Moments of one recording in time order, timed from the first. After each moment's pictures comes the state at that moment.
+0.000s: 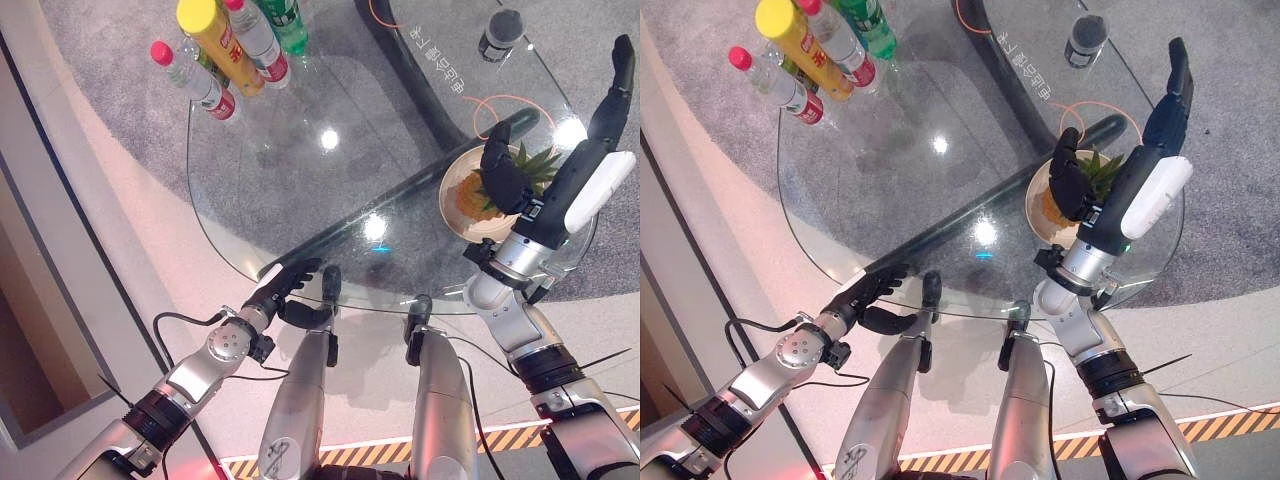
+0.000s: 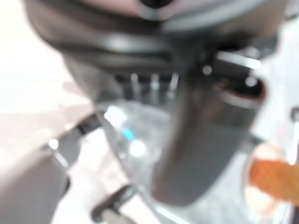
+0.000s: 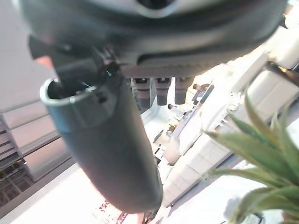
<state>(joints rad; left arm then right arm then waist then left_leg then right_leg) -0.29 0.66 -0.56 0.08 -0.33 0.17 0.07 -0.51 -0.53 0.27 0.24 -0.37 -0.30 -1.20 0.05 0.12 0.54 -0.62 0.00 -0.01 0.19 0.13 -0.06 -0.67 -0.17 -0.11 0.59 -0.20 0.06</state>
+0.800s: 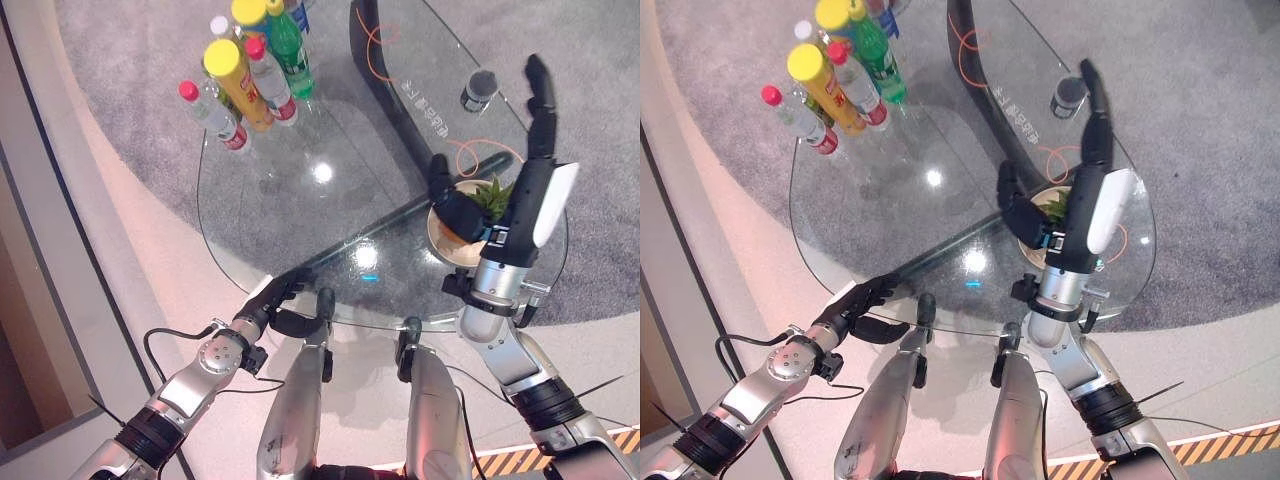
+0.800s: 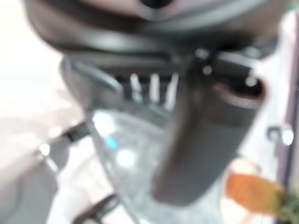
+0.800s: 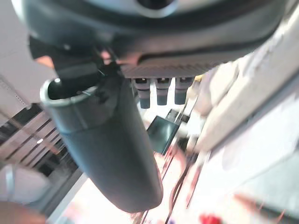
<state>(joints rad) -0.18 0.64 -0.49 0.06 -0.32 0.18 0.06 -0.34 -0.51 0.34 0.00 -0.33 -0.42 -0.83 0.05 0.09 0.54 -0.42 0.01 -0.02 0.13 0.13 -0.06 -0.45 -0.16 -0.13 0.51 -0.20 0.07</state>
